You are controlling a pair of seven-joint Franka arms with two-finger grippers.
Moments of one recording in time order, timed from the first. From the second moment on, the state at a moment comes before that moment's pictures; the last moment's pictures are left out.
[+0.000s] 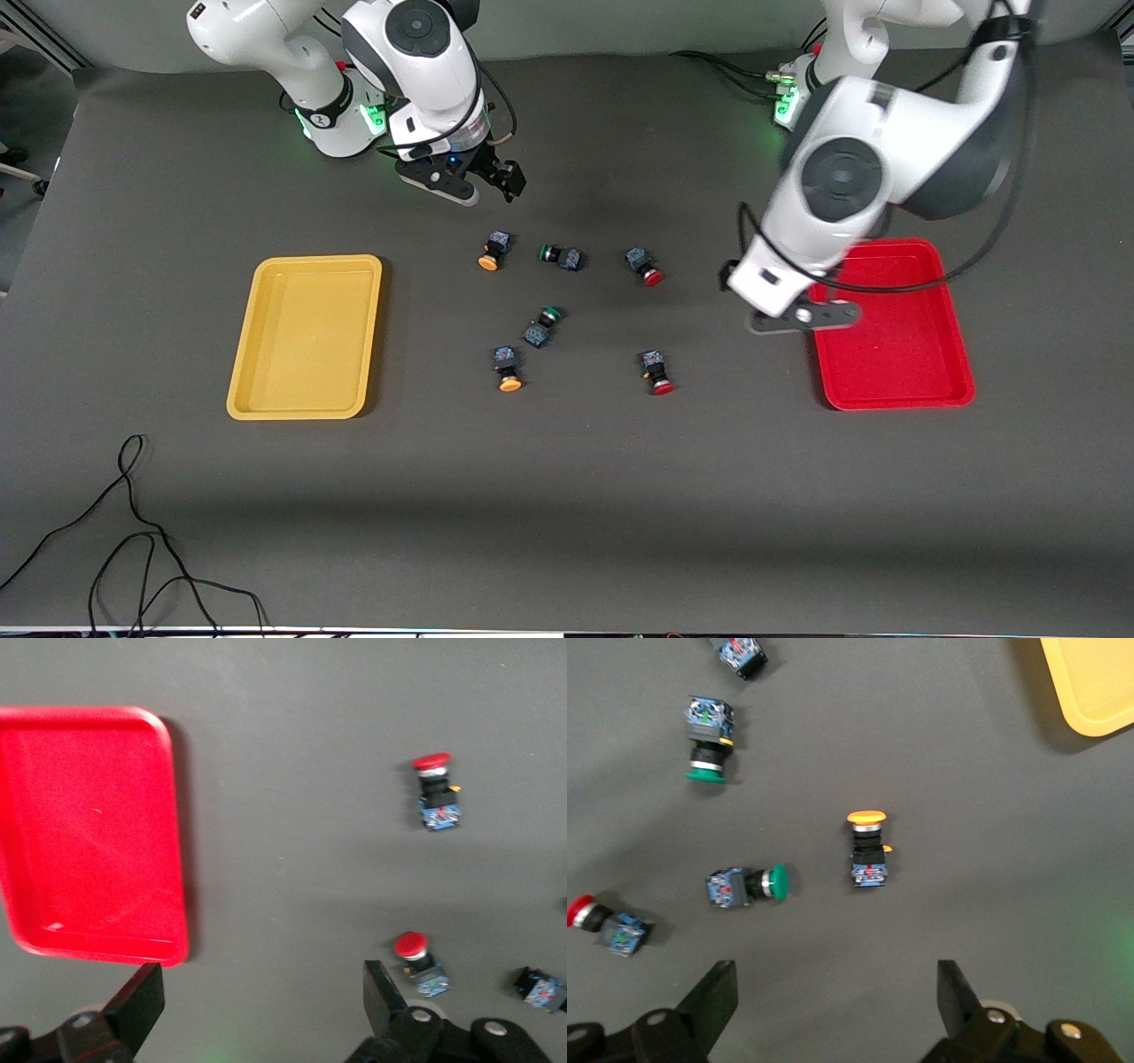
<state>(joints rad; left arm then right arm) -0.41 0.20 -0.10 -1.76 0.06 1.79 -0.61 0.80 -0.09 0.04 -2.28 0.06 2.15 1.26</state>
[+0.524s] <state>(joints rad) -0.41 0.22 -0.23 -2.04 0.06 2.14 -0.91 0.81 -0.08 0.04 -2.49 0.05 2.45 1.26</state>
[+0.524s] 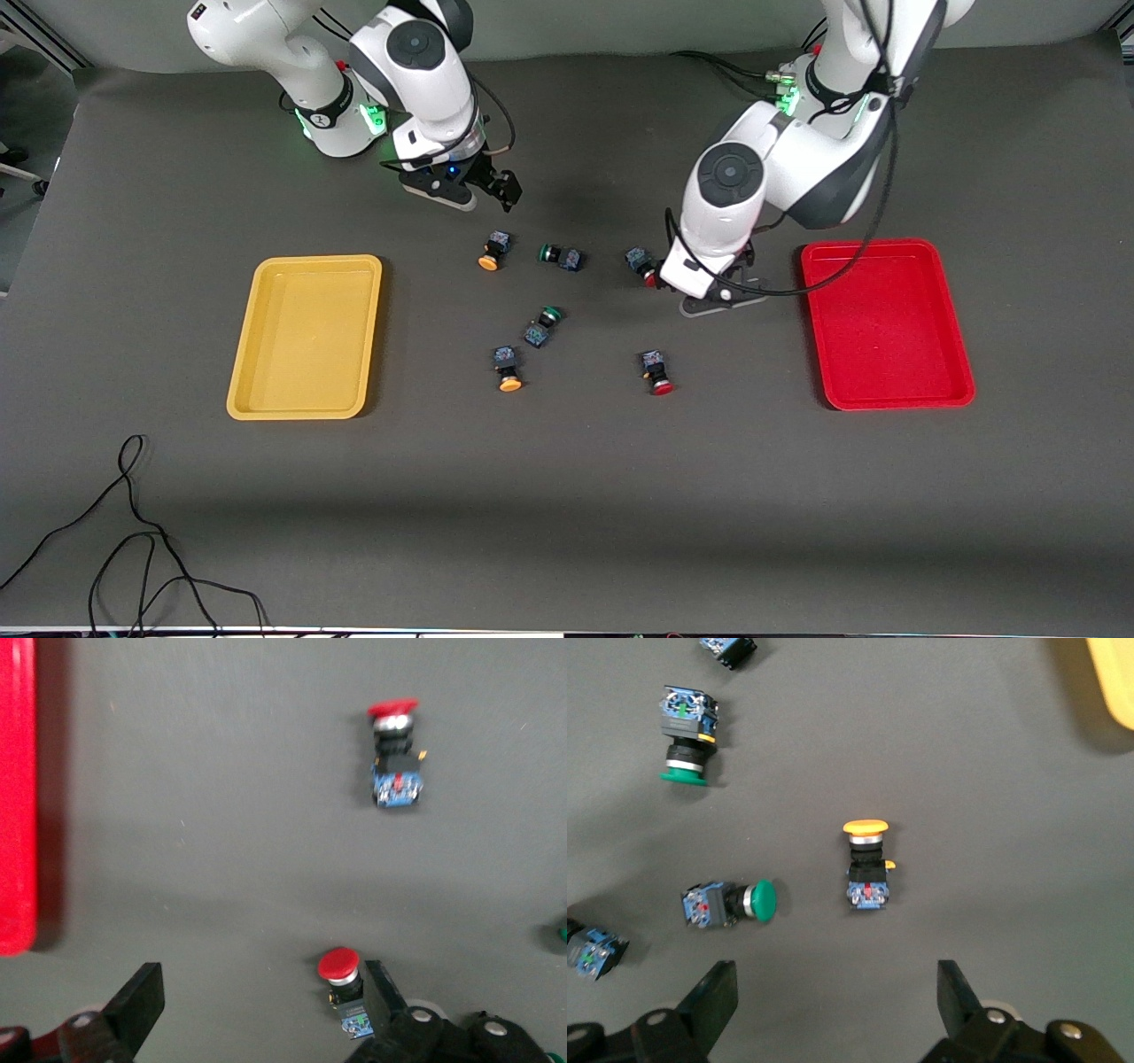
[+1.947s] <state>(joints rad) -0.57 0.42 -0.25 -2.20 0.11 2.53 -1.38 0.82 0.30 0.00 -2.47 0.04 2.81 1.26</state>
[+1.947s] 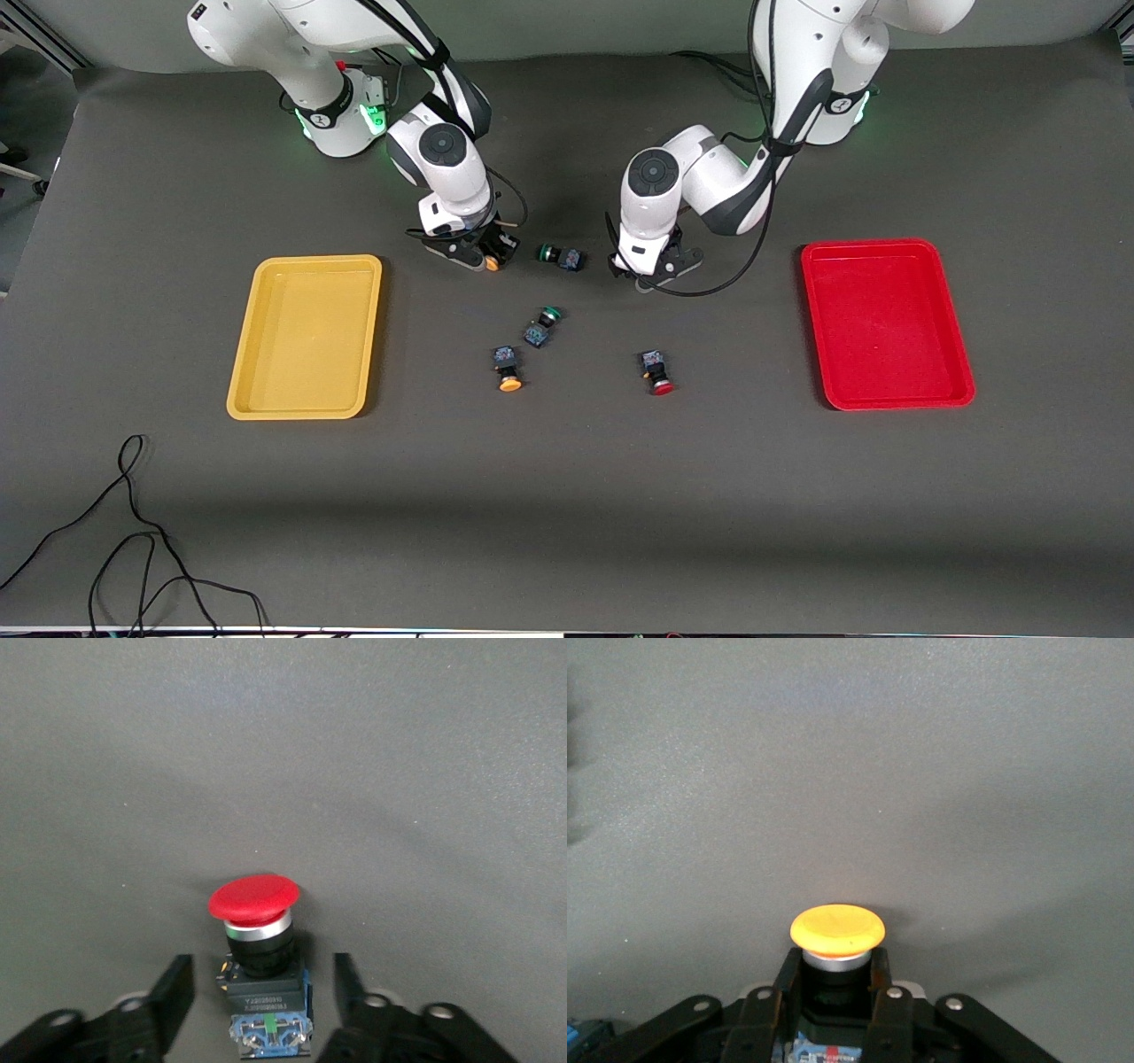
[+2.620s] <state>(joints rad) -0.51 0.38 -0.24 -2.04 0.16 2.24 -1.32 0.82 0.09 -0.11 -2.09 0.04 2.08 1.11</state>
